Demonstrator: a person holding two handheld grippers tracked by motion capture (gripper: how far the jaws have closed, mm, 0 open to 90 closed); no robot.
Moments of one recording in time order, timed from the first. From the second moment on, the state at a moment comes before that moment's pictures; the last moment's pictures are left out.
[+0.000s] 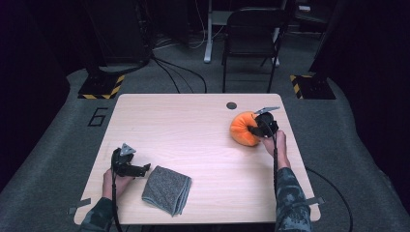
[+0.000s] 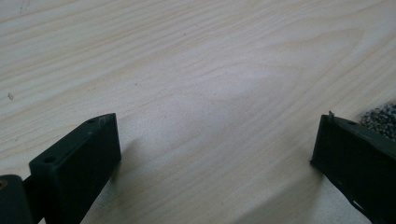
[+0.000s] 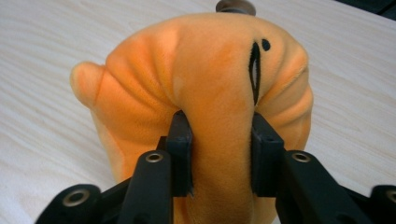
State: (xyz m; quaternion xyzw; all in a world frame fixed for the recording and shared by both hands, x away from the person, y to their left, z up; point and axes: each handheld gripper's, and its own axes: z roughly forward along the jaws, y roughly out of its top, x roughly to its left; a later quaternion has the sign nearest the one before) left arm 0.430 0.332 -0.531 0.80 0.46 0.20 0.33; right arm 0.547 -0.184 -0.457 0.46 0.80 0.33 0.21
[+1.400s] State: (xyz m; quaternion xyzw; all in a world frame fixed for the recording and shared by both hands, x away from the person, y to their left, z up) left arm 0.430 0.332 -0.531 0.80 0.46 0.20 0.33; right arm 0.455 -0.101 -0.409 0.56 0.70 0.38 0.24
